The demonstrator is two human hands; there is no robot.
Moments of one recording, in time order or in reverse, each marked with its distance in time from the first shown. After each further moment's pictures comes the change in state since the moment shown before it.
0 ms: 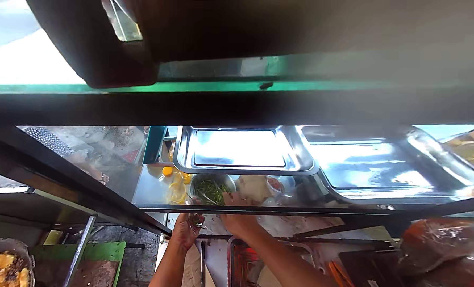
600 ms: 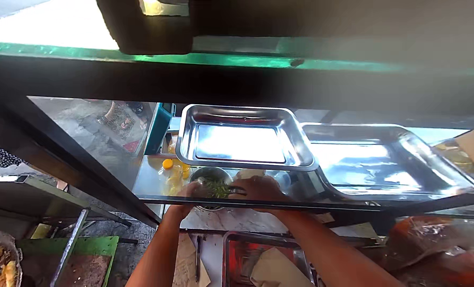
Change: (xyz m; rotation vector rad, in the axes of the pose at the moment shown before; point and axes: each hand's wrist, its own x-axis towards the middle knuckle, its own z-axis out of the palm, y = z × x) left_hand 0.050 0.030 0.026 0.590 -0.193 0.007; right_hand -0.004 0.028 -0.110 -0.194 -0.043 -0.273
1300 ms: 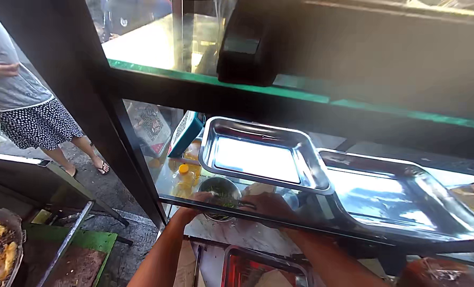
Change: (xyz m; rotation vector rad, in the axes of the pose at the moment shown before) left_hand 0.000 -0.002 -0.010 0.237 -0.094 0.046; right_hand 0.014 0.011 0.005 -0.087 -0.142 -0.023
